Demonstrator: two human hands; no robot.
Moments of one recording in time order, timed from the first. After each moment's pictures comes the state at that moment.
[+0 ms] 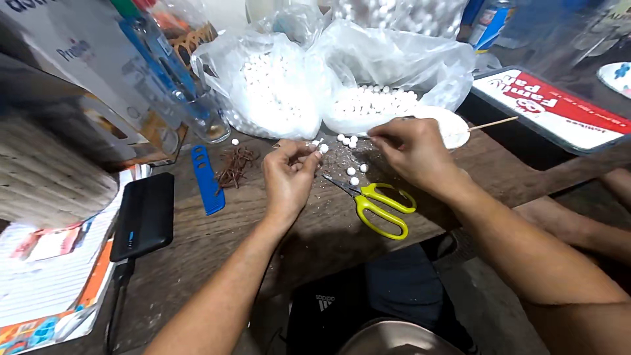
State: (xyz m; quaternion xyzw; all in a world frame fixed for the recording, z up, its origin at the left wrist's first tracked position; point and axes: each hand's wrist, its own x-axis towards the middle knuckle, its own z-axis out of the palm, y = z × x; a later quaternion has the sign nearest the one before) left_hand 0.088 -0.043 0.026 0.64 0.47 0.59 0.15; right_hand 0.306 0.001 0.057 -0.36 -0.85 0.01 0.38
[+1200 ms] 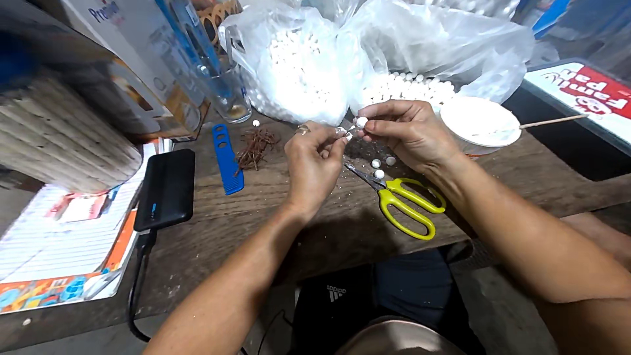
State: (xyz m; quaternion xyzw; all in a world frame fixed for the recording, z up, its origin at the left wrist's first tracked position) left_hand 0.087 -0.042 0.023 0.67 0.47 0.58 0.03; right_hand 0.259 0.025 0.052 -0.24 -0.61 0.59 0.48
